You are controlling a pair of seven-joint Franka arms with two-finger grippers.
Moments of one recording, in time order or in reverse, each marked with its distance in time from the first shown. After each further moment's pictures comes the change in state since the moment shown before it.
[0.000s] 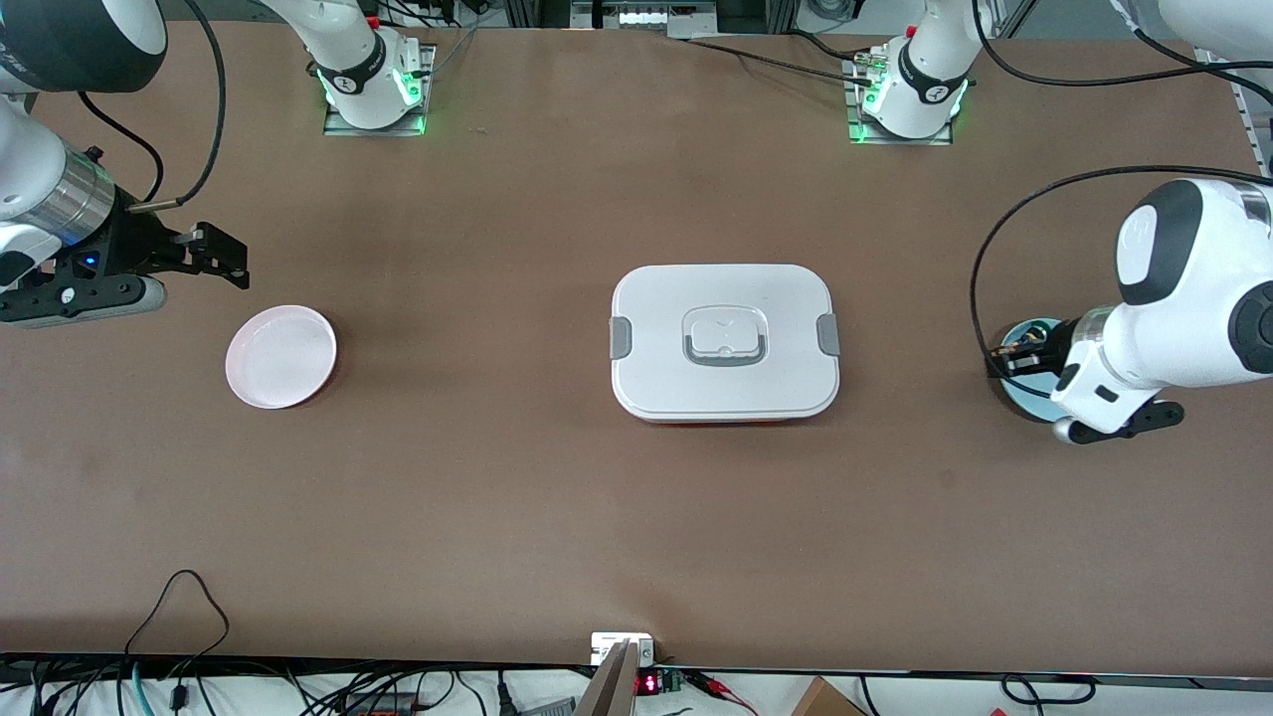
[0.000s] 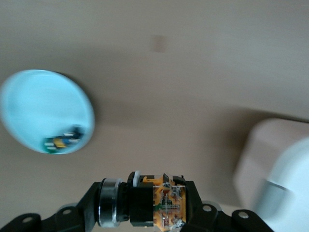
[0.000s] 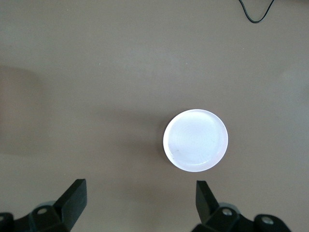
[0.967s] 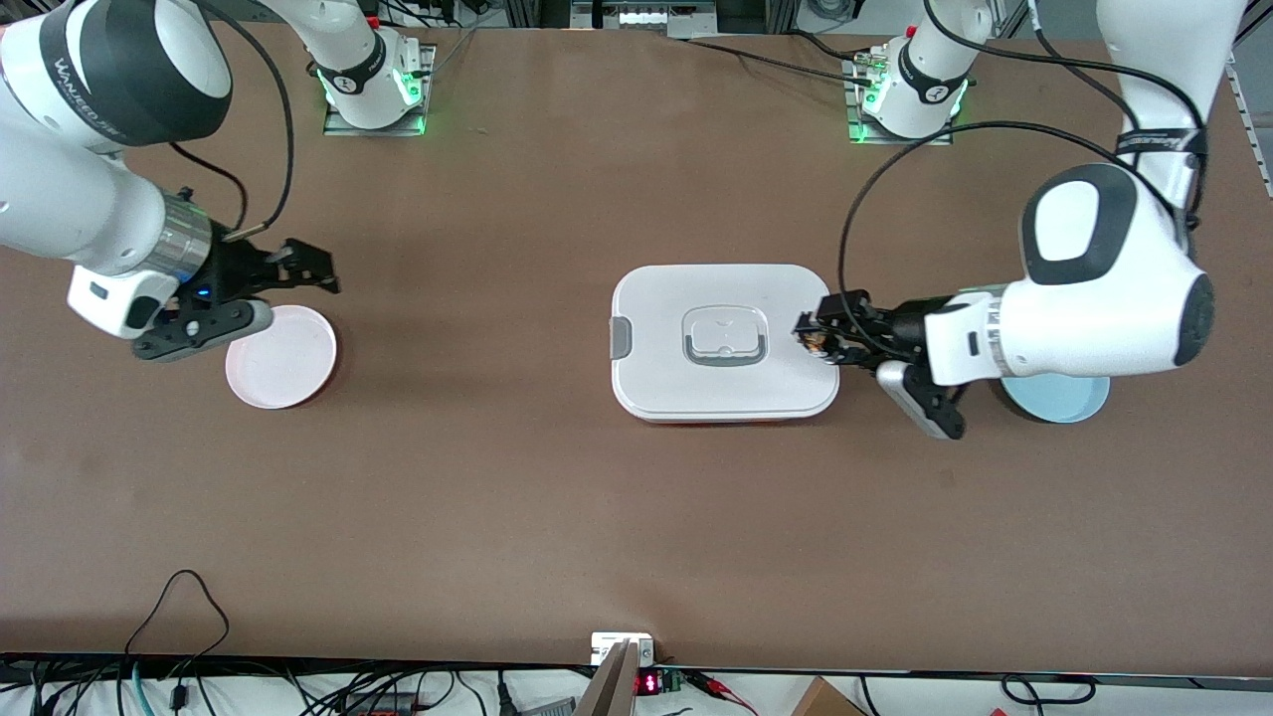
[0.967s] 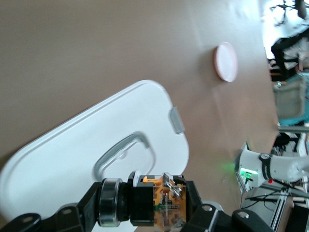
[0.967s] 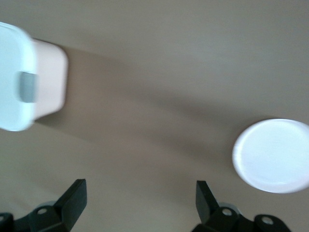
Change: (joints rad) left arm -0.086 0.047 -0.133 0.027 -0.630 0.160 0.736; right arm 0.071 0.090 0.010 0.000 0.302 0.001 -0.043
